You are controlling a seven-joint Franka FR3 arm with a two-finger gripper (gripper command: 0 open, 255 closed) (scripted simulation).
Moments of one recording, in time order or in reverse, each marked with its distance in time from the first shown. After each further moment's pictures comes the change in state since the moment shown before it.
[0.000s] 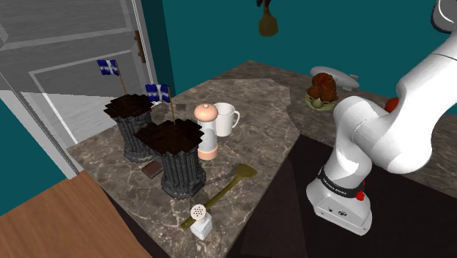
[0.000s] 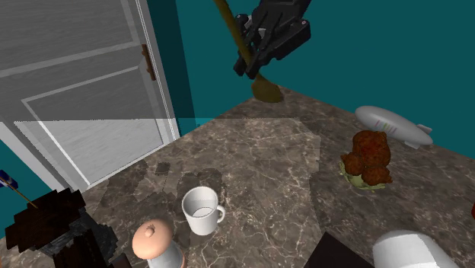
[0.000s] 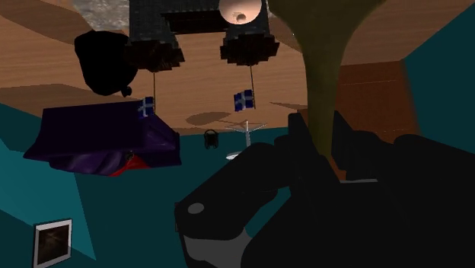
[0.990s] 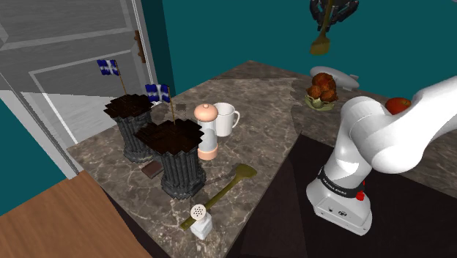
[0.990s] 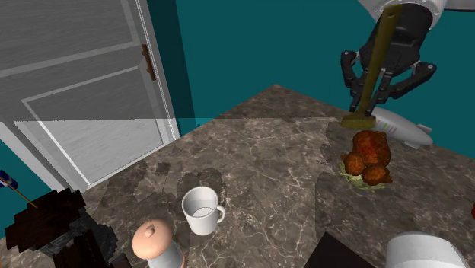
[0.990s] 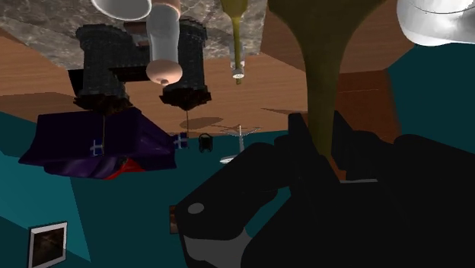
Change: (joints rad) arm -0.289 -0.344 0.031 -0.213 -0.241 -0.183 -0.079
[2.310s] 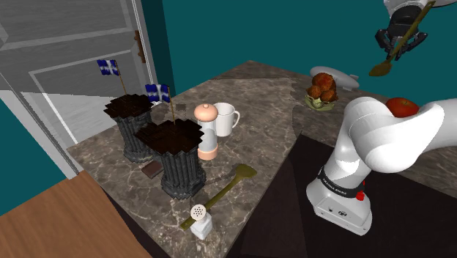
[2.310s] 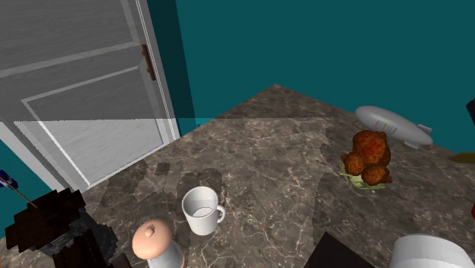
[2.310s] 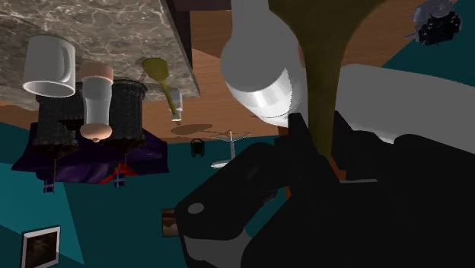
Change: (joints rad) arm -0.112 -0.287 -0.197 0.172 -0.400 -0.419 -0.200
